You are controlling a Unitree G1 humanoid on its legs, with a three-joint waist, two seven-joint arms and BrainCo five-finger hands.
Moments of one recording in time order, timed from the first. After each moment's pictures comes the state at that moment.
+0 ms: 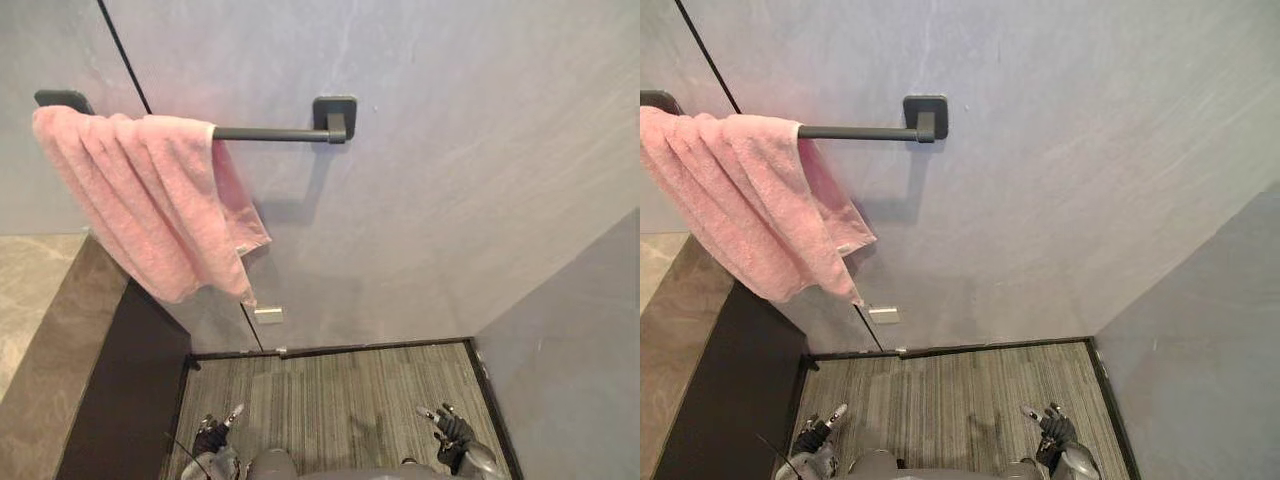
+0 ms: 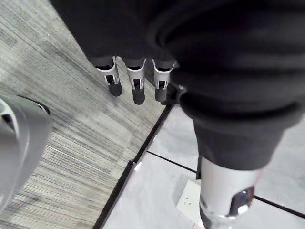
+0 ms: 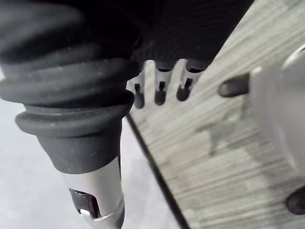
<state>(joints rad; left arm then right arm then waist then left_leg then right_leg) 0.10 0.09 0.15 1.00 -0.46 -0.17 0.06 0.04 -0.08 -0.18 1.06 0.38 -0.08 0.02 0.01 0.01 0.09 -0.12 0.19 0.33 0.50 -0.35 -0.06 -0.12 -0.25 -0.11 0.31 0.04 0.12</state>
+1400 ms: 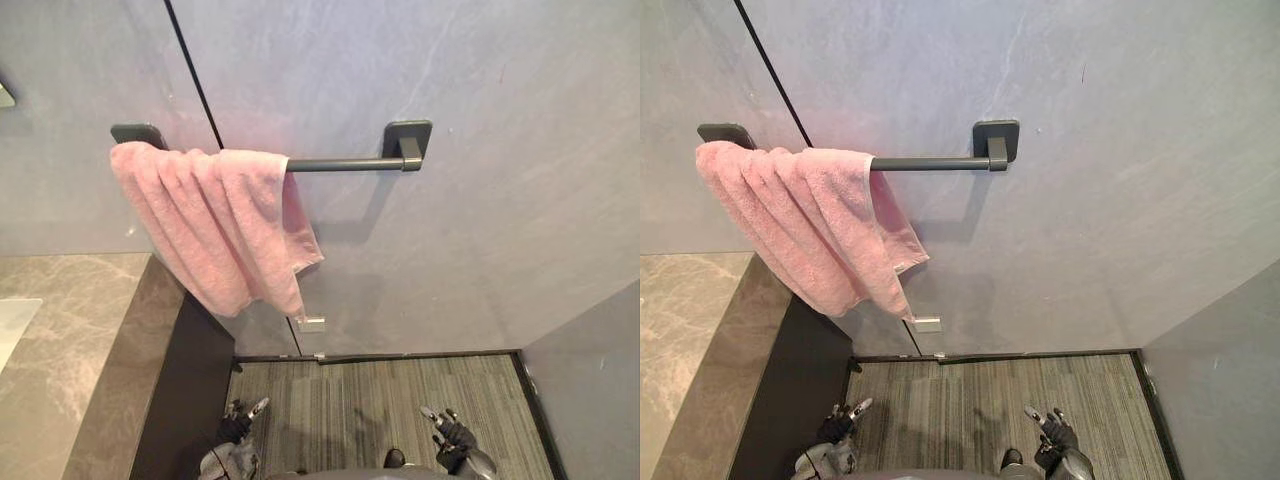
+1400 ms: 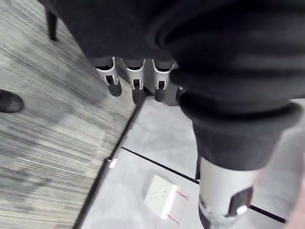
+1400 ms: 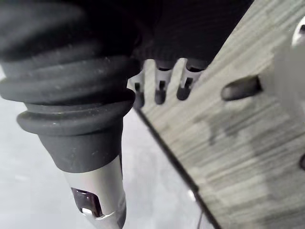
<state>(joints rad) 0.14 0.06 0.08 0.78 -0.38 -0.16 0.02 0.06 -0.05 -0.19 0.97 0.44 -0.11 0.02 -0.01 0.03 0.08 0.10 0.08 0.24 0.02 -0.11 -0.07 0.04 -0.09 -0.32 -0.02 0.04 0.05</state>
